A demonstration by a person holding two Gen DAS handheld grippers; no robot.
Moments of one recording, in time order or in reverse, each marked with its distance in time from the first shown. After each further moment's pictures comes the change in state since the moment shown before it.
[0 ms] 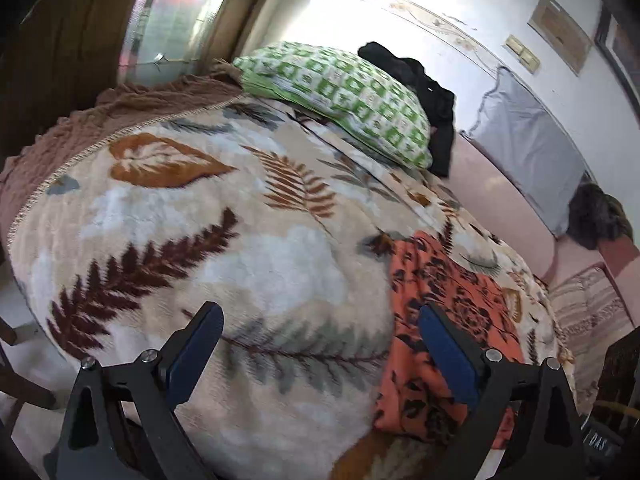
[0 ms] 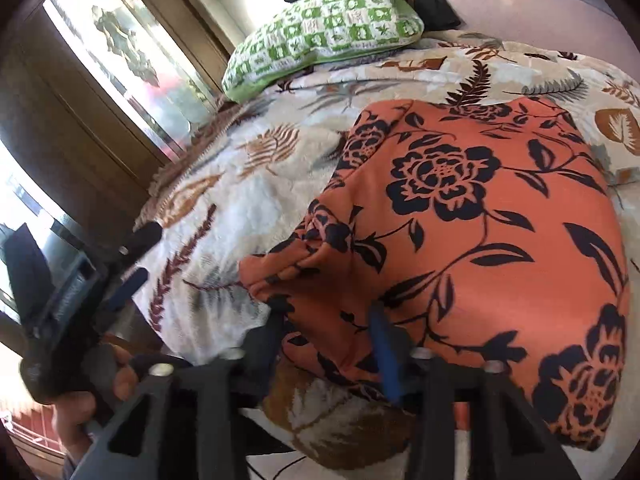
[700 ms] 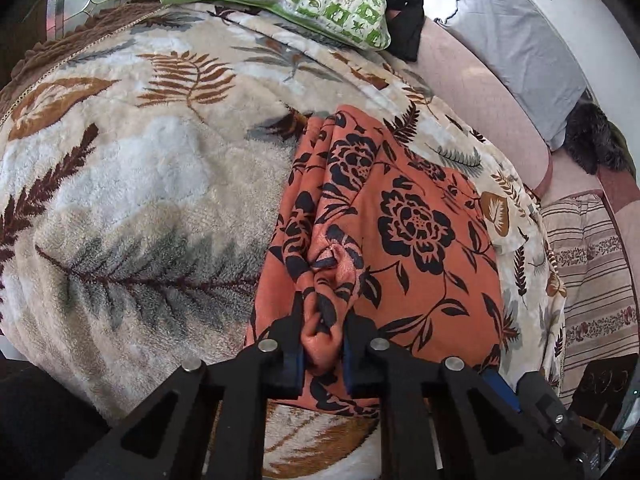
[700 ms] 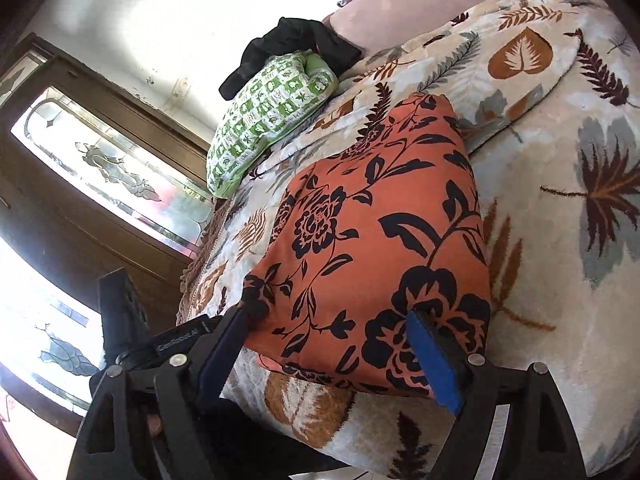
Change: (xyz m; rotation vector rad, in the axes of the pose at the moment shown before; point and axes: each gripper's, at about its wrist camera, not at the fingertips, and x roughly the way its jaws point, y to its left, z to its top) left arm 0.069 -0.094 -0.023 0.069 0.336 0.013; right arm -0.058 -0.097 -0.022 0.317 -0.109 0.140
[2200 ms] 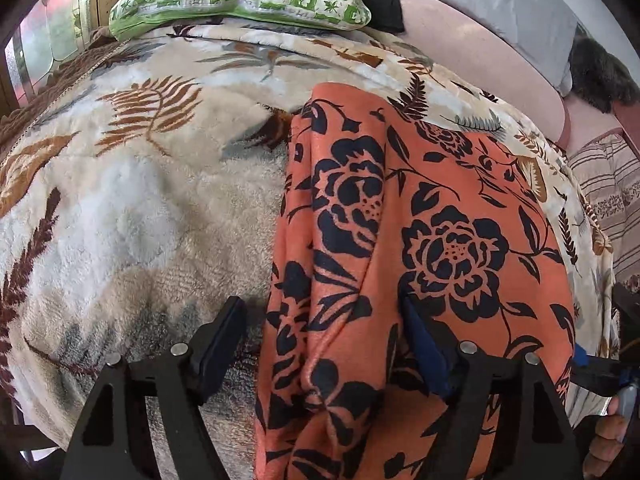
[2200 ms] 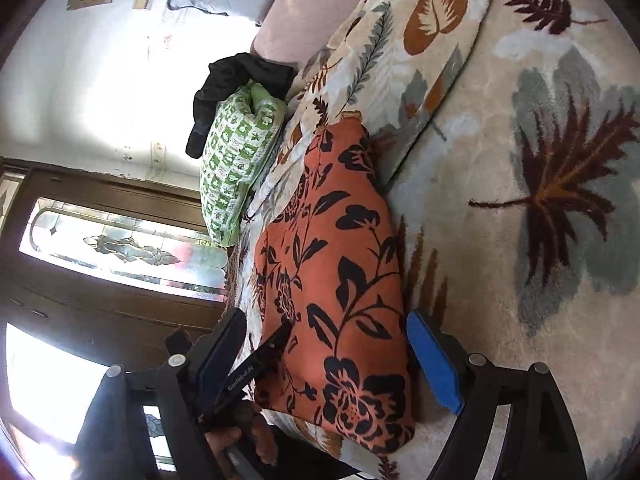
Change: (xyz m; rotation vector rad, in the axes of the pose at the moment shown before) left arm 0.059 -0.004 0.020 0.218 0.023 0.135; right arm 0.002 -0.097 0.059 0.364 0.073 0.145
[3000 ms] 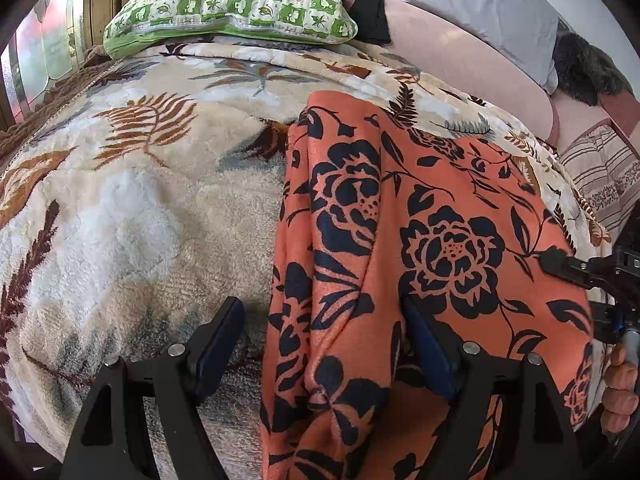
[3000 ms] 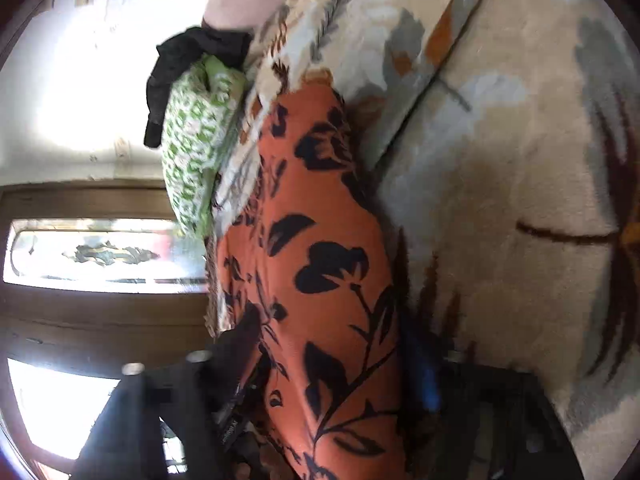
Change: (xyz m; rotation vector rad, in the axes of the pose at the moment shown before) left arm -0.002 0.004 -0.009 0.030 -0.068 -0.023; right arm 0.061 0.016 0.028 -0.101 0.079 -0.183
